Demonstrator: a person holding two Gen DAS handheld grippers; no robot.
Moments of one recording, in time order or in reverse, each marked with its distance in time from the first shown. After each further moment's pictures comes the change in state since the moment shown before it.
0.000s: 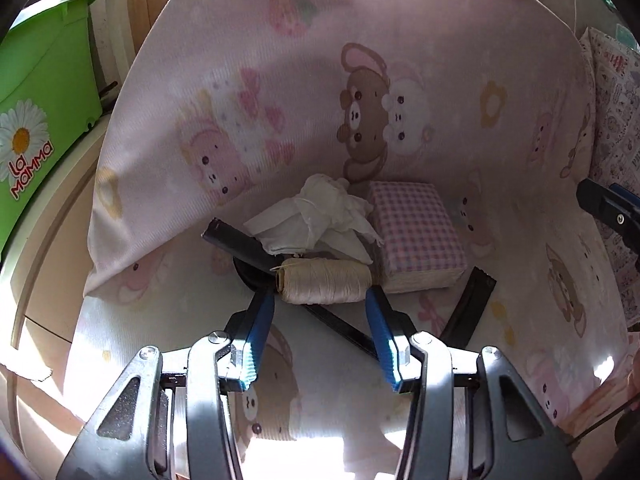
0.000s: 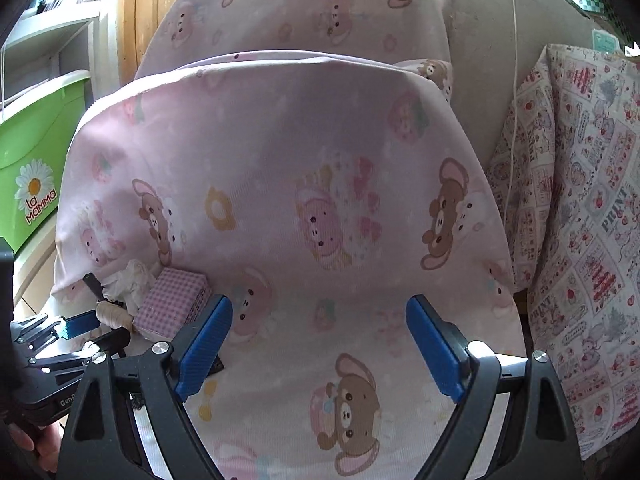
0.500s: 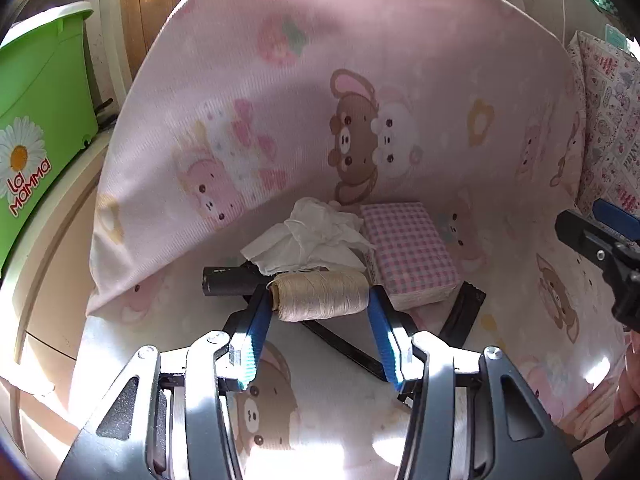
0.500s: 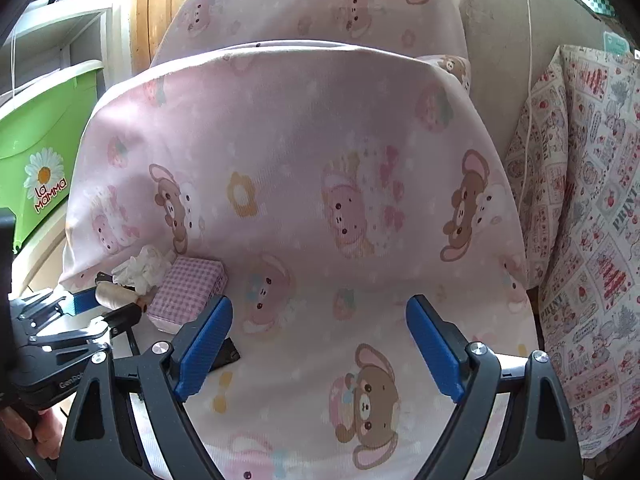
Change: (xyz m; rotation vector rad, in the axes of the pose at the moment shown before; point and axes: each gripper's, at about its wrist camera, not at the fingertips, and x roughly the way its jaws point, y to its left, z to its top) left arm -0.001 -0.006 0.017 0.023 -0.040 -0.025; right arm 0.001 0.015 -0.008 -0.050 -0.007 0.014
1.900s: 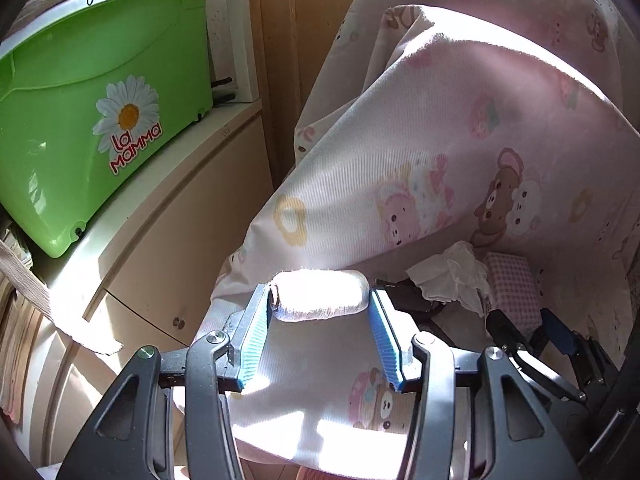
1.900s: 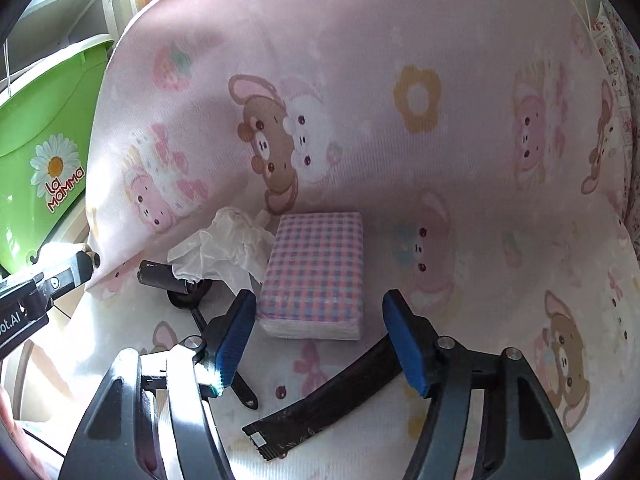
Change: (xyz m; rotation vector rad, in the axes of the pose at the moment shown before) left arm -0.043 0.088 0.000 -0.229 0.017 0.240; right arm 0.067 0.101 -0.026 0.117 0.126 0.123
